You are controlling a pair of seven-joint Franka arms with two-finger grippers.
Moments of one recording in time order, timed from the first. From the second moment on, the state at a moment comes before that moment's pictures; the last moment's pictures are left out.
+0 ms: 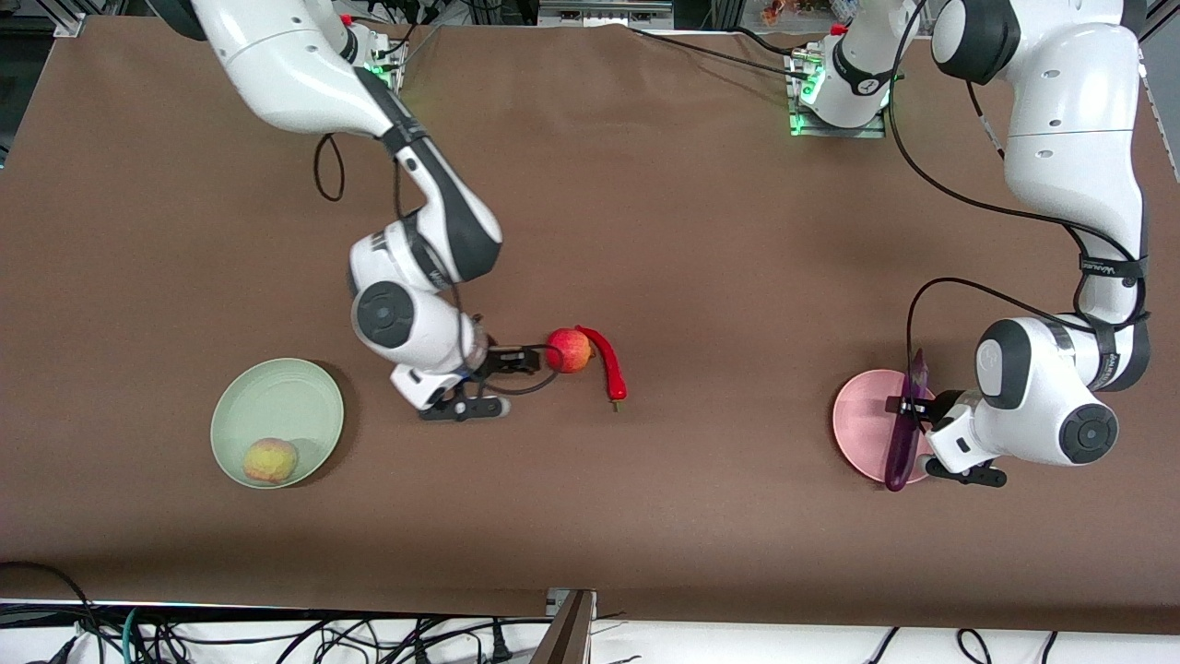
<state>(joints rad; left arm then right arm) 0.04 0.87 0.02 -1.29 -0.08 1.88 0.24 0.45 0.77 0.10 -1.36 0.16 2.19 0.42</state>
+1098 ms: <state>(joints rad) -0.07 0.83 -0.04 -1.19 -0.19 1.68 -0.02 0.56 0.87 0.10 -1.36 0.16 2.32 0.54</state>
